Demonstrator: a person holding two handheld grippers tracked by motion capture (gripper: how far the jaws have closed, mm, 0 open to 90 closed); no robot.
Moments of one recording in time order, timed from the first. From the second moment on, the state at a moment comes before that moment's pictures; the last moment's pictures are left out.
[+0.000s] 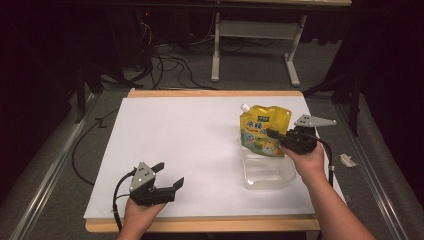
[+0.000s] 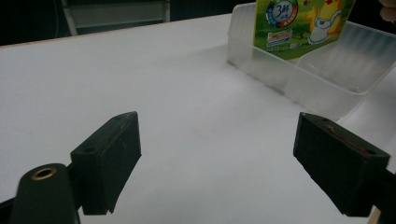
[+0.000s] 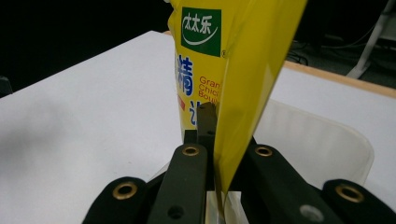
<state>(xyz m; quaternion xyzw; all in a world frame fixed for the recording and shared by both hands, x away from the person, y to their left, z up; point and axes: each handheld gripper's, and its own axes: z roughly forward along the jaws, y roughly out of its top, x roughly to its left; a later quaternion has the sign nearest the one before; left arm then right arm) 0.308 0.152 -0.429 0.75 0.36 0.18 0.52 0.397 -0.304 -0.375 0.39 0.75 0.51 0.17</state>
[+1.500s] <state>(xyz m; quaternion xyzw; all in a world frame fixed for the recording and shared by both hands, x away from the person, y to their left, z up) 0.307 0.150 -0.429 0.75 0.36 0.18 0.53 0.389 -0.318 -0.393 0.44 0.73 0.49 0.19</state>
